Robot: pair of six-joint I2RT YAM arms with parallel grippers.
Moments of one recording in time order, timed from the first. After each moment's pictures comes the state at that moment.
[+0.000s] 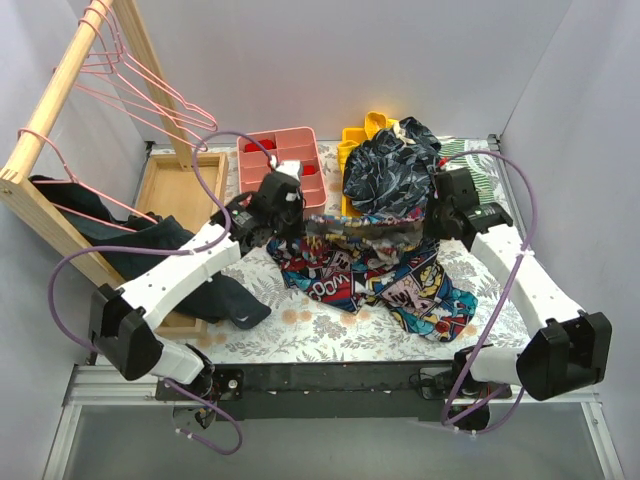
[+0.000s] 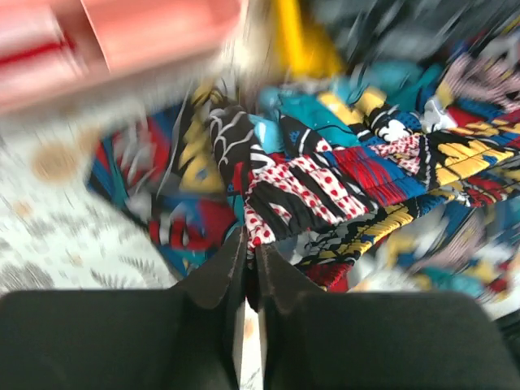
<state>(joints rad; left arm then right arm) -0.69 1.41 1.36 -0.60 -0.20 -0.49 0.33 1.27 1.17 -0.72 0.19 0.33</state>
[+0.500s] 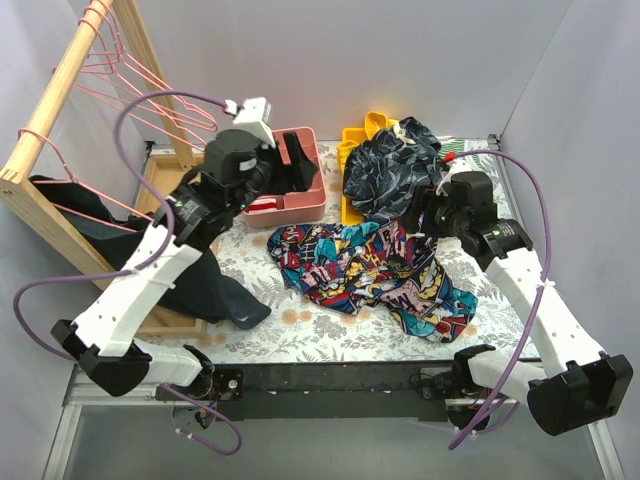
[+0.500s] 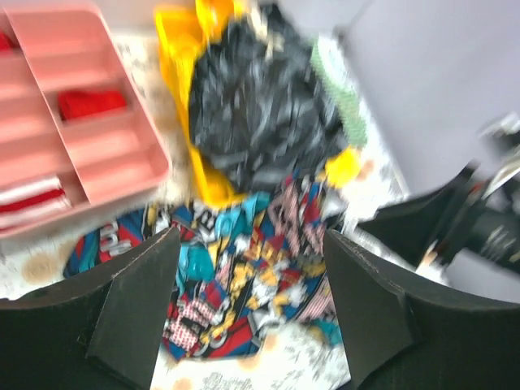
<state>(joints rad) -0.70 1.32 1.61 -0.62 -0.17 -0.49 0.33 1.10 1.08 -0.60 -0.09 0.36</state>
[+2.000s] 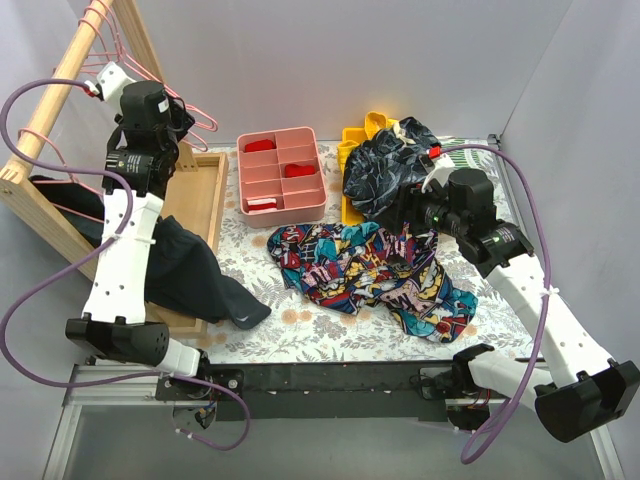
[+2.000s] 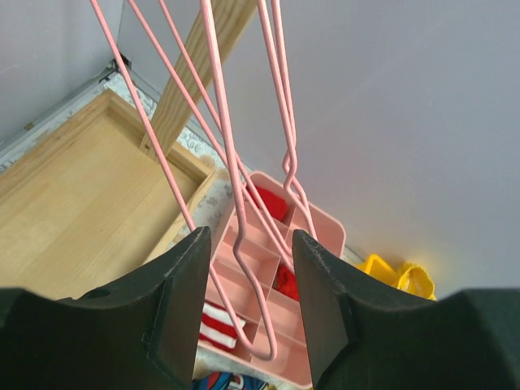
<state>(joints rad) -0.12 1.45 1.86 -0.69 -0.46 -0.66 0.41 1.06 1.10 -0.48 -0.33 0.34</state>
